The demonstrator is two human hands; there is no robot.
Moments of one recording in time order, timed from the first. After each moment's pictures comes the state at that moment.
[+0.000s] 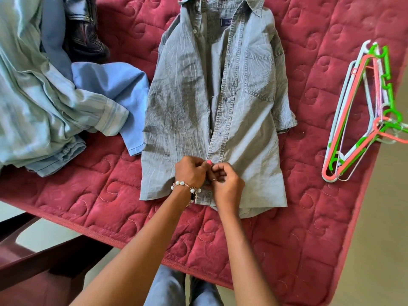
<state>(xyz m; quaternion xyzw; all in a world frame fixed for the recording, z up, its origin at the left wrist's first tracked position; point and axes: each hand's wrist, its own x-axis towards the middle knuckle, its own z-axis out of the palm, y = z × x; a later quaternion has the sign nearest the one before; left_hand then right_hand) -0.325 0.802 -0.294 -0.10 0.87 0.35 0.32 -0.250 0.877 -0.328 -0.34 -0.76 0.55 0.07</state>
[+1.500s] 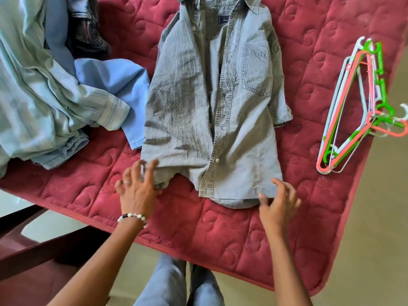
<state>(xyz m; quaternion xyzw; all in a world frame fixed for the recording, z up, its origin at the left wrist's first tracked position) -0.270 0.671 -0.311 0.04 0.98 0.04 0.17 -0.147 0.970 -0.327 -0.41 -0.89 0.22 0.01</state>
